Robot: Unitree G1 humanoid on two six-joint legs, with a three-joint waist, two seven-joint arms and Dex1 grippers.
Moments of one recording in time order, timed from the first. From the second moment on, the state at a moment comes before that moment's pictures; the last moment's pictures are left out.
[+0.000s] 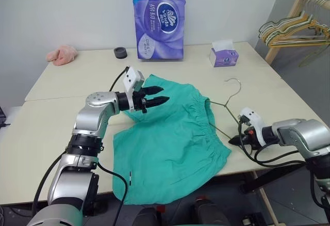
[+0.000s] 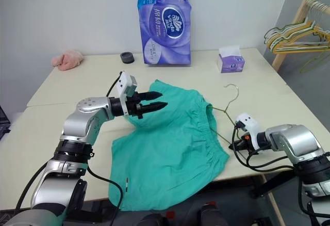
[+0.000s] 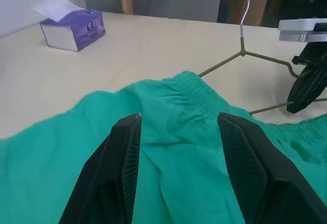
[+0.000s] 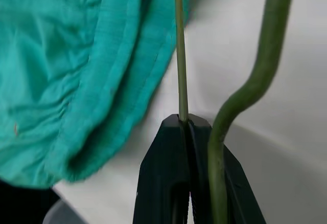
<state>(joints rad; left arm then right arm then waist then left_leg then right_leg) -0.72 0.50 -0.03 0.33 -0.33 0.34 -1.08 -0.52 -0.83 0.21 -0.02 0.41 1.15 0.88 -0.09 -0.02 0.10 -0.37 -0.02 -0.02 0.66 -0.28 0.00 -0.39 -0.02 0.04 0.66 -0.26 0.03</state>
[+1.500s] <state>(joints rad) -0.92 0.54 -0.24 0.64 -0.11 -0.01 -1.52 -0.47 -0.90 0.34 -0.43 0.06 0.70 0.90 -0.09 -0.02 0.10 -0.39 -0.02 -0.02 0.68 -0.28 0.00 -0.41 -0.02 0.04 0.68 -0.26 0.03</state>
